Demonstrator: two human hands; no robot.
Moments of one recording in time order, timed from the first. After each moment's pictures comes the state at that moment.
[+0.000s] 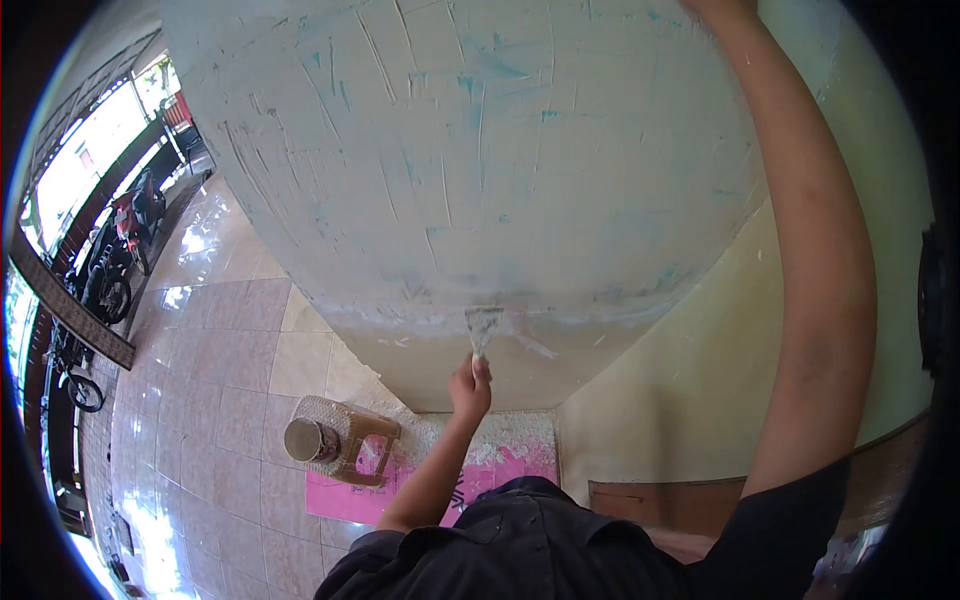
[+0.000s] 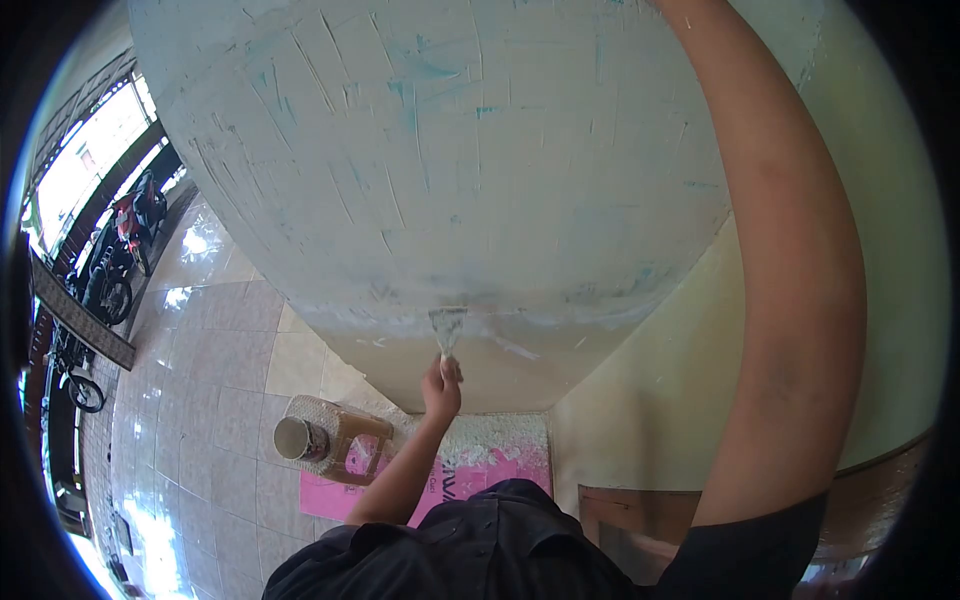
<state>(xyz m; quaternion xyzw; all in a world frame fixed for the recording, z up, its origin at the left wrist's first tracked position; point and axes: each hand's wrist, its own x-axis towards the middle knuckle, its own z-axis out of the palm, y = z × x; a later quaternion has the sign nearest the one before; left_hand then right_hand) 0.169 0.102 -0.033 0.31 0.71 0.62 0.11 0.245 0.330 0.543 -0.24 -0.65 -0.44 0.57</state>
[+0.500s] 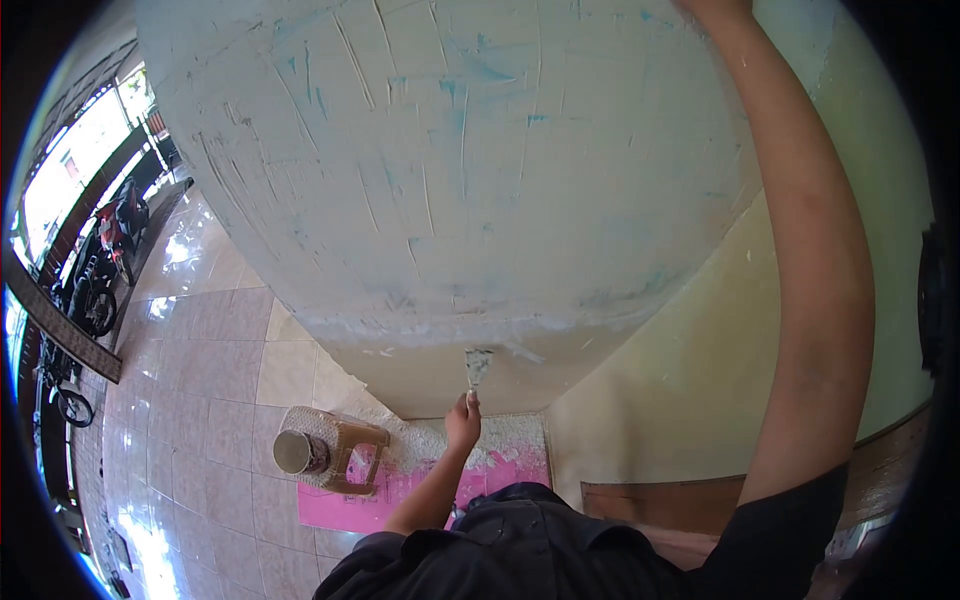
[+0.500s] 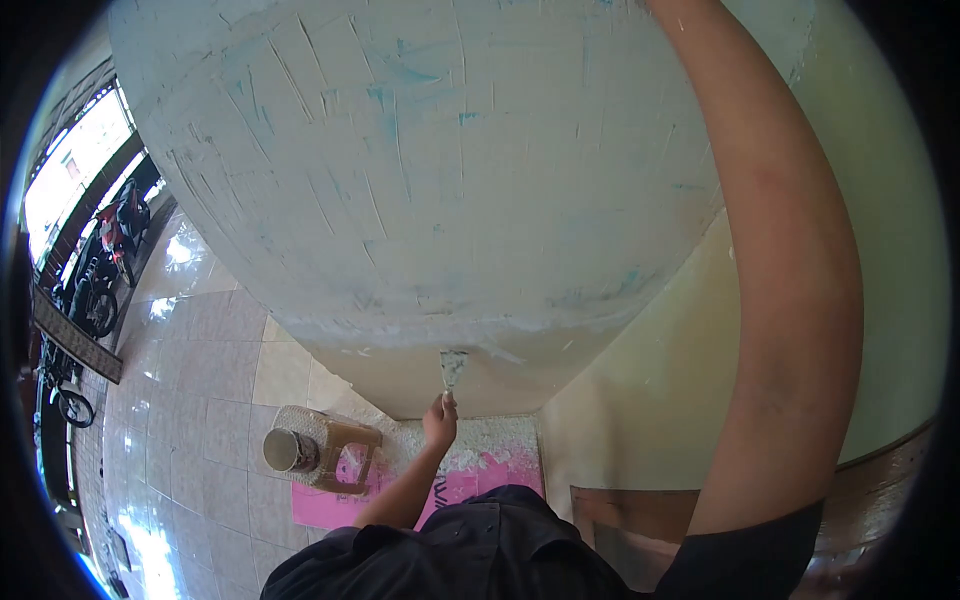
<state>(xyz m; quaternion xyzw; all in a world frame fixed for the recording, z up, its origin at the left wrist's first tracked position) 0.187 0.089 -0.142 0.27 0.79 0.51 0.20 0.242 0.327 0.538 -0.23 -0.64 -0.44 0.59</state>
